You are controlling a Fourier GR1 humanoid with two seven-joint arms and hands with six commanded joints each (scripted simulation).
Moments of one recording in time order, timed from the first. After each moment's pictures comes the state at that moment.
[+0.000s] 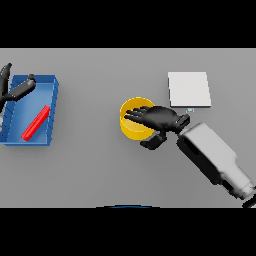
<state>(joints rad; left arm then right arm) -0.58 0.90 -0.61 -1.24 0.24 0.28 0.52 -0.61 -0.34 0.61 -1.19 0.78 0.45 -0.18</state>
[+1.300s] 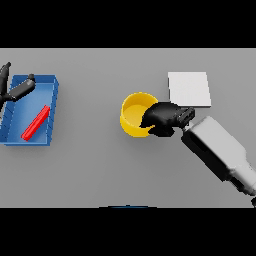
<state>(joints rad) -0.57 0.92 -0.61 -1.28 0.24 0.29 0.53 -0.66 -0.41 0.63 -1.30 0.72 0.61 -0.12</state>
